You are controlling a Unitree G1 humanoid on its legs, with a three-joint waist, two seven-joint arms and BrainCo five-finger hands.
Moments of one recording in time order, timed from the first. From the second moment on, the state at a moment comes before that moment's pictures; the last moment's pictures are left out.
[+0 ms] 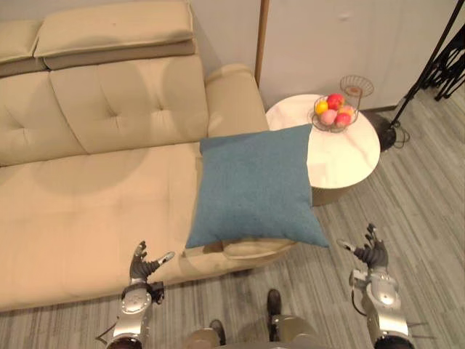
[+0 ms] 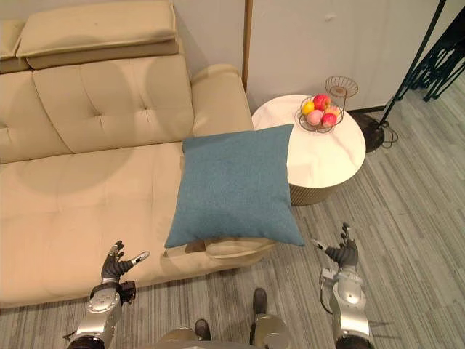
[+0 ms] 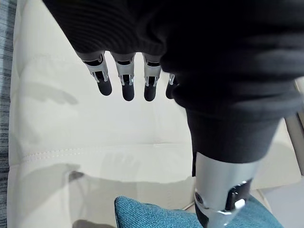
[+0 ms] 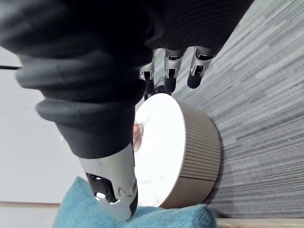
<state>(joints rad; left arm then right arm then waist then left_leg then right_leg) -0.04 0.25 0.09 0.70 -0.12 -0.19 0.20 -0.05 -0.22 -0.19 0.46 0.08 -0.17 -0.17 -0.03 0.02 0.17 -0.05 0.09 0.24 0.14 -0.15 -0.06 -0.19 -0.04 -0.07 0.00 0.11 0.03</state>
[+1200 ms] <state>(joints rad) -0.71 0.35 -0.12 0.61 -0.27 -0.21 0.27 -0.64 -0.28 0.13 0.40 0.24 -0.19 -0.19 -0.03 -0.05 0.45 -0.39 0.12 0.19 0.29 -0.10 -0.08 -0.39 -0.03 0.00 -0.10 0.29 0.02</state>
